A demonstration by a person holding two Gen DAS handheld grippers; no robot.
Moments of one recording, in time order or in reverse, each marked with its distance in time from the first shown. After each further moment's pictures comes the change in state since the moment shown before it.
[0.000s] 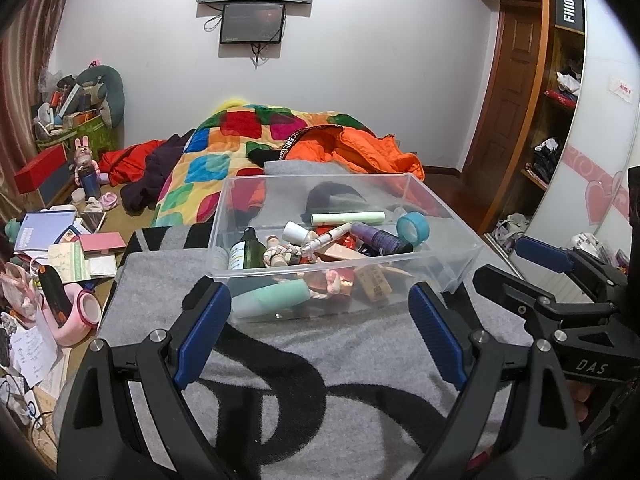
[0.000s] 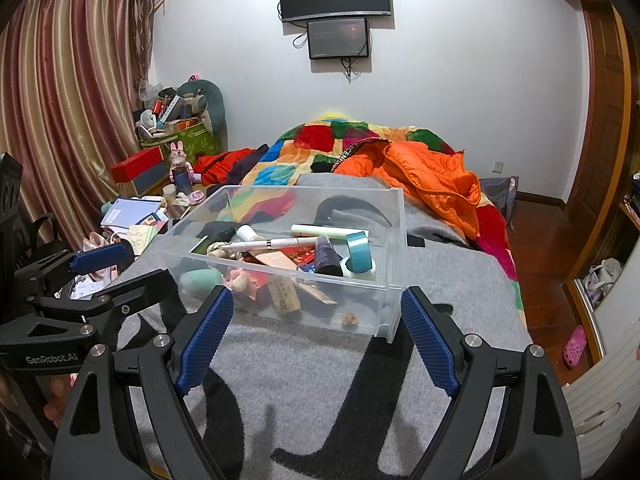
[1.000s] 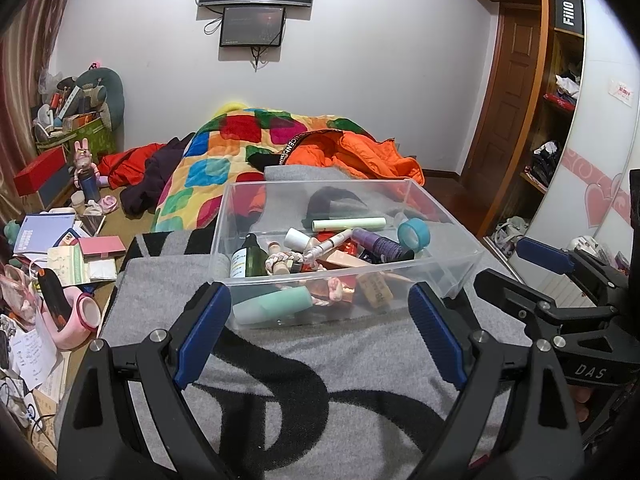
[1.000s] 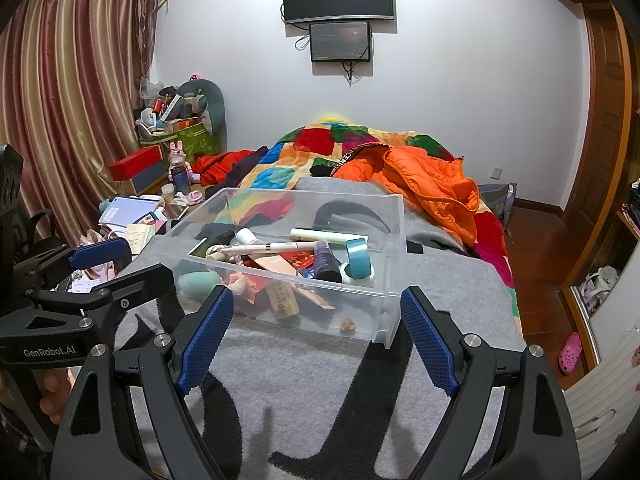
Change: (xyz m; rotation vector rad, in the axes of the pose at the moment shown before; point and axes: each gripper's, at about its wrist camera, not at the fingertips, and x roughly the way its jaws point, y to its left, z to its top) left arm 0.002 0.003 0.001 0.005 -0.012 -0.003; right arm 0.000 0.002 0.002 -0.019 -0.010 -0.012
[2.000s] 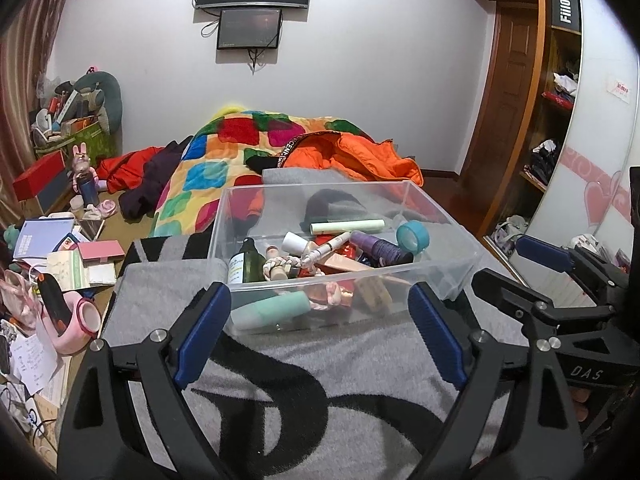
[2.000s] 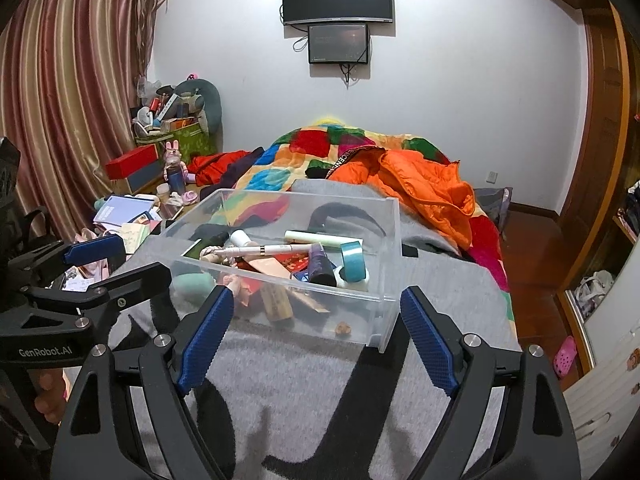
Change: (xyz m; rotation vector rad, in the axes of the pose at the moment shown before) left arm 0.003 -0.003 0.004 0.012 -0.002 0.000; right arm 0.001 -0.001 0.001 -0.009 -0.007 -0.018
